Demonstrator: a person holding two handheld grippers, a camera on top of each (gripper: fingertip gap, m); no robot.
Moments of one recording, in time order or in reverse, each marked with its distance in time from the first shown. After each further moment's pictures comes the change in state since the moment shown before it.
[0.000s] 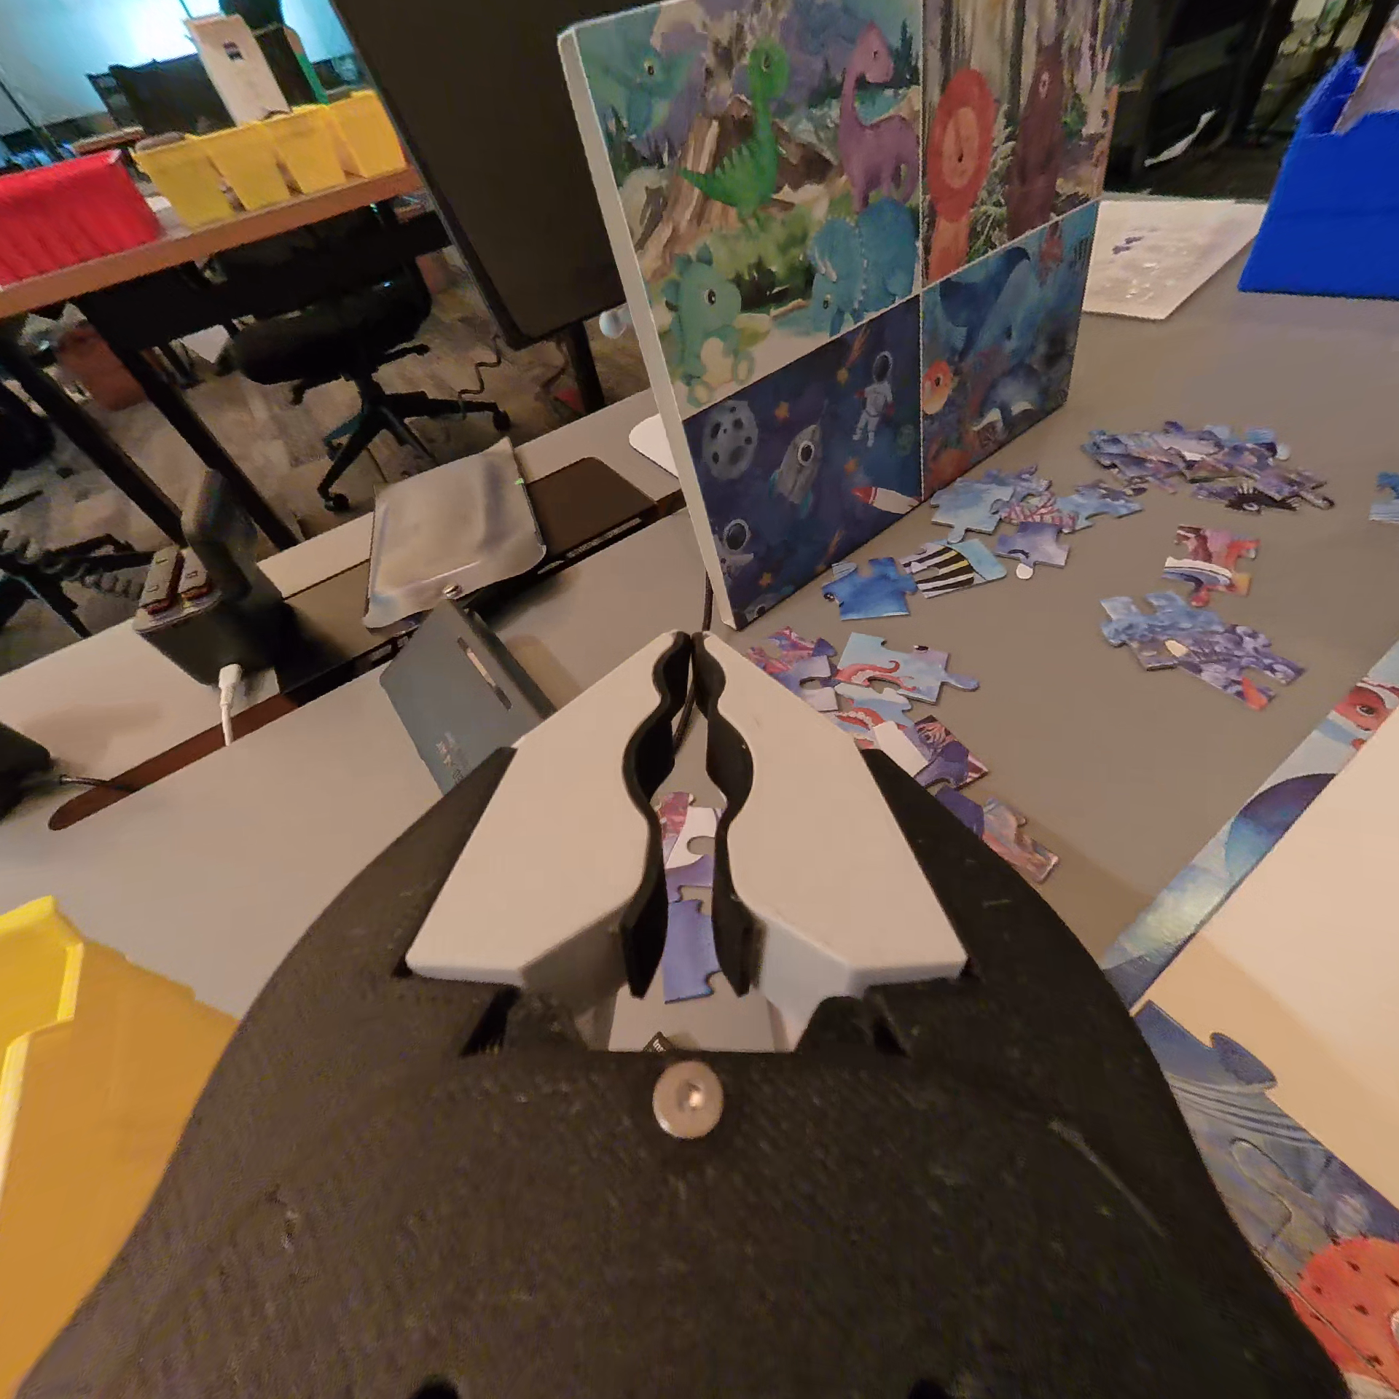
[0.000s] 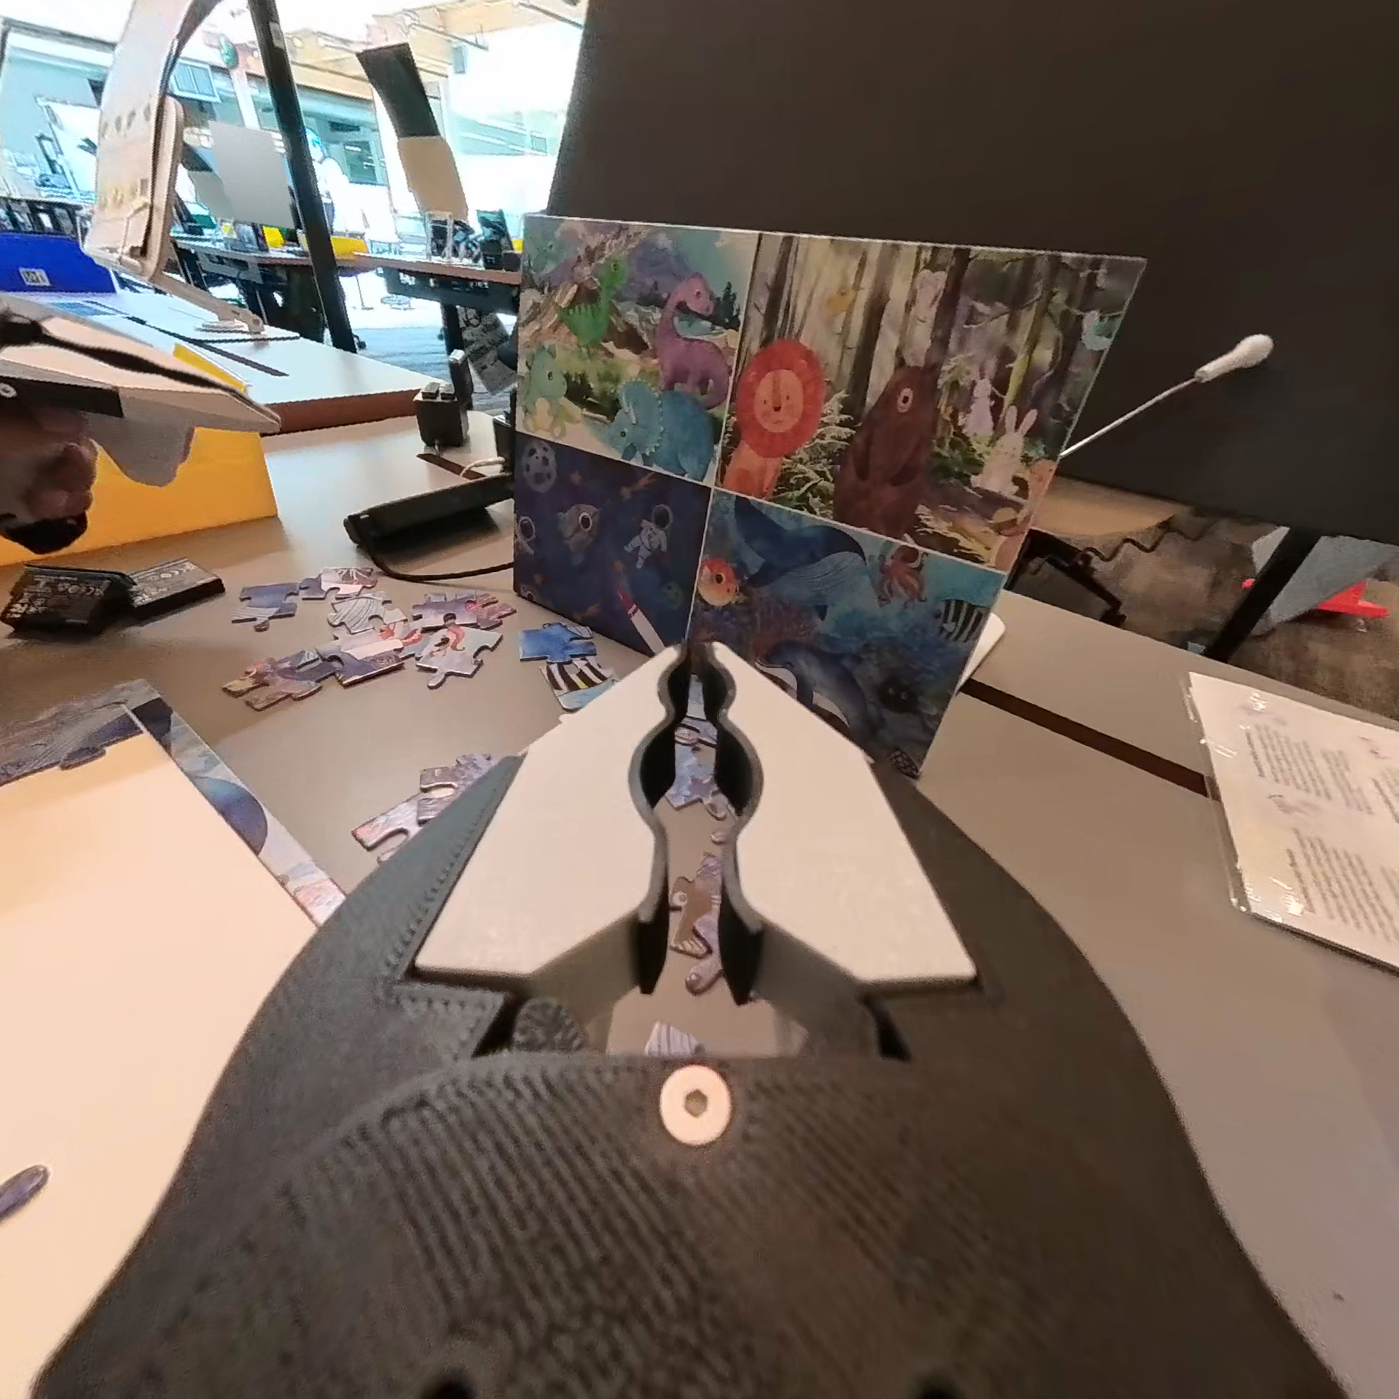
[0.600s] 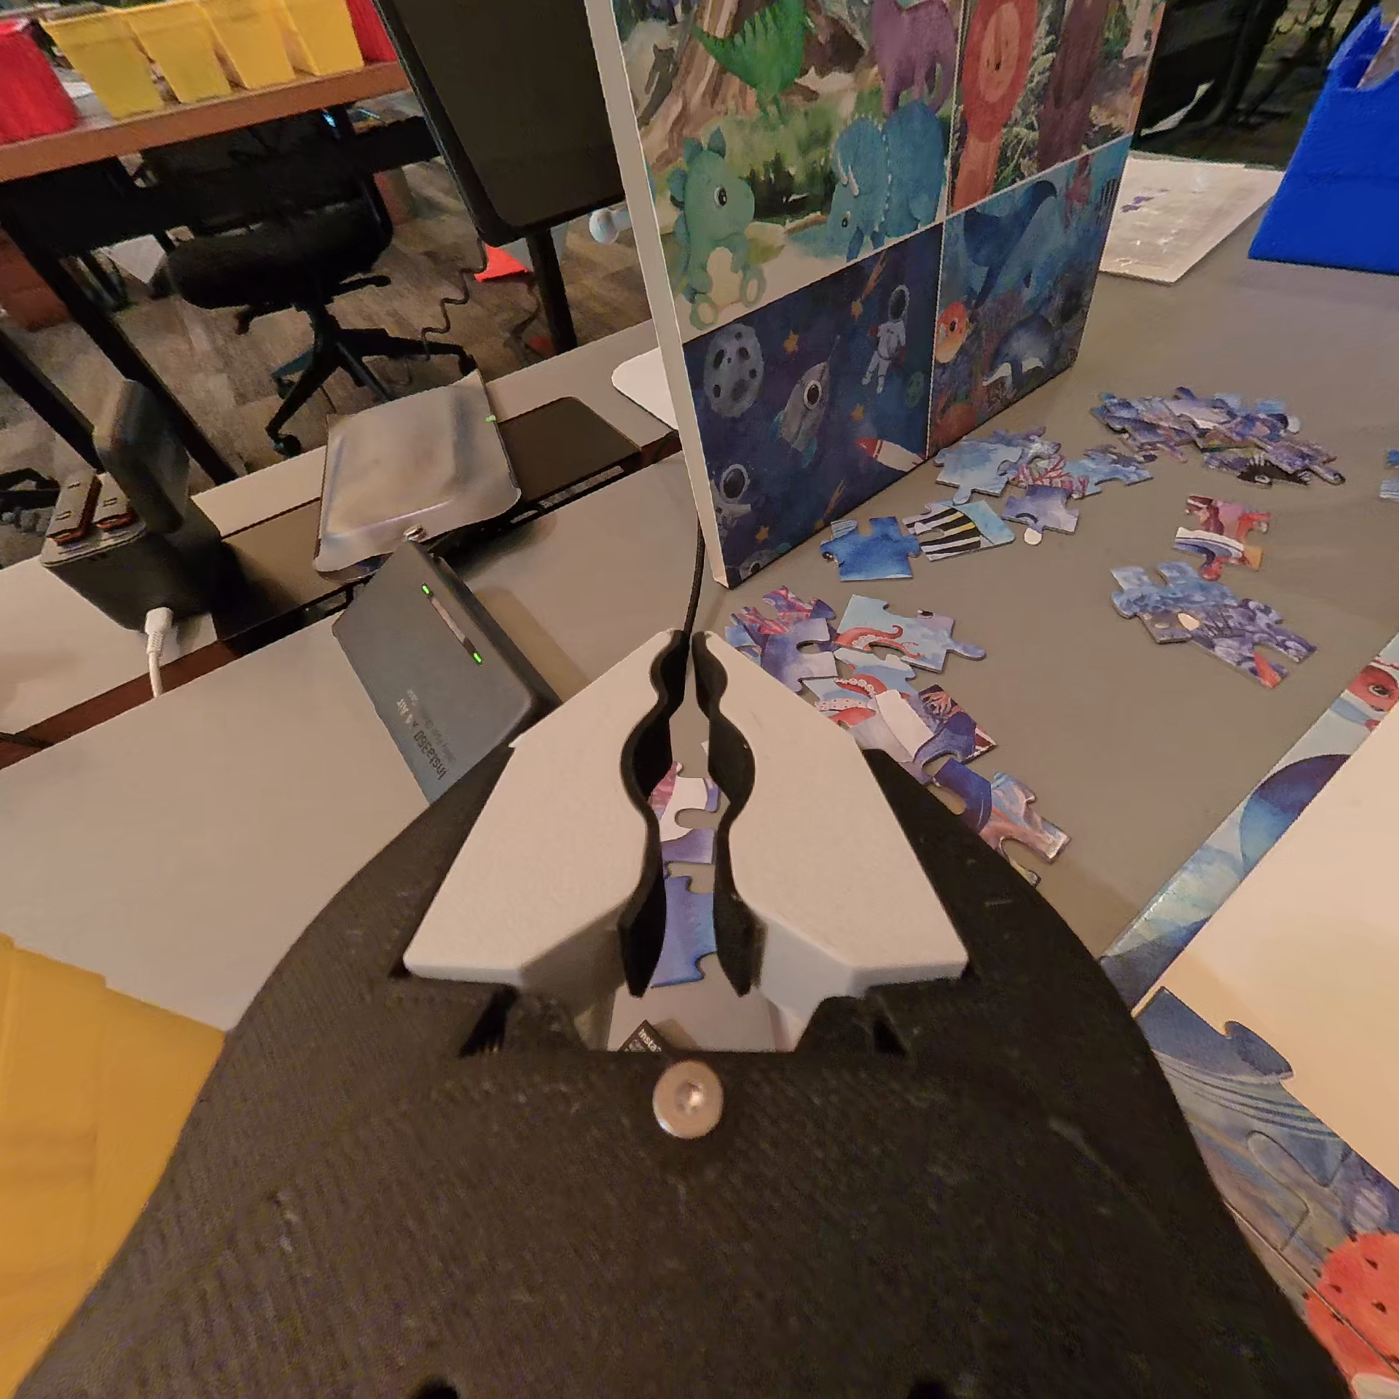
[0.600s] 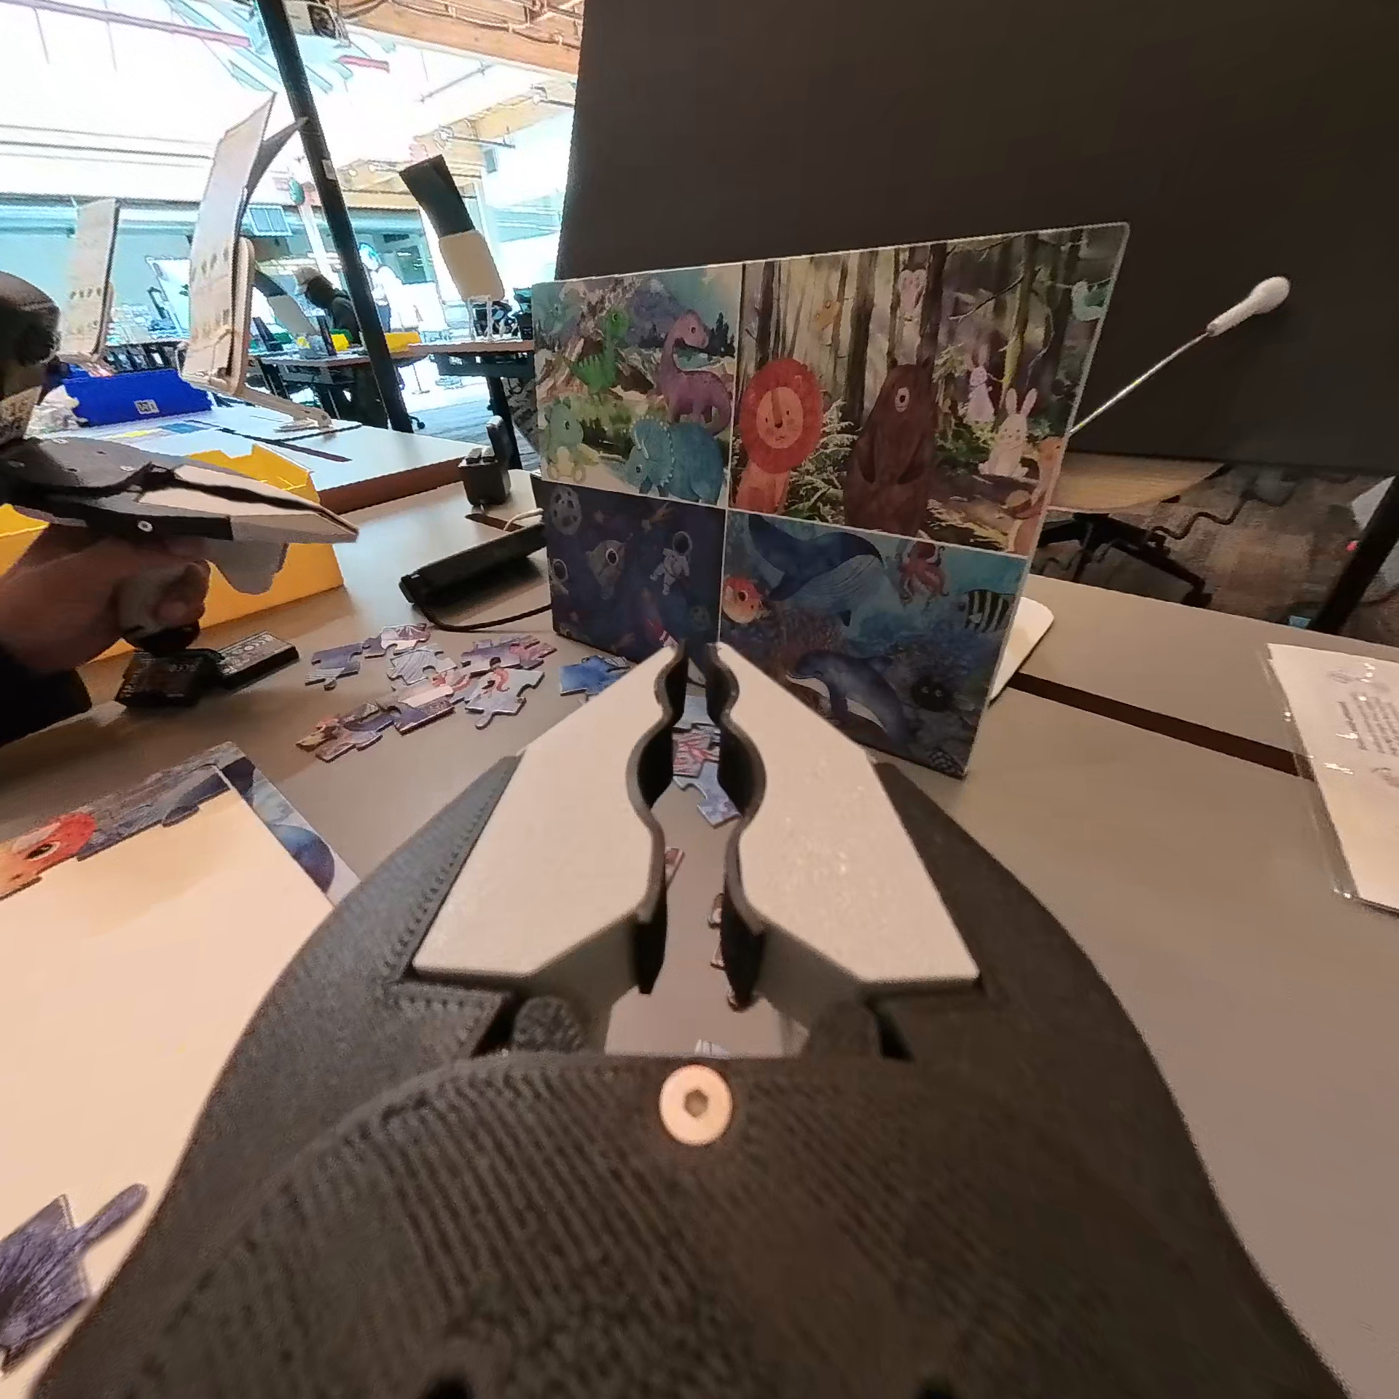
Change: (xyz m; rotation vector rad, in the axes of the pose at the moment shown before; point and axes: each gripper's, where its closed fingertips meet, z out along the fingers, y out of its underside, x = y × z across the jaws) left arm -0.001 0.021 0.011 -0.053 0.030 -0.052; right arm 0.003 -0.004 -0.002 0.048 -0.040 0.132
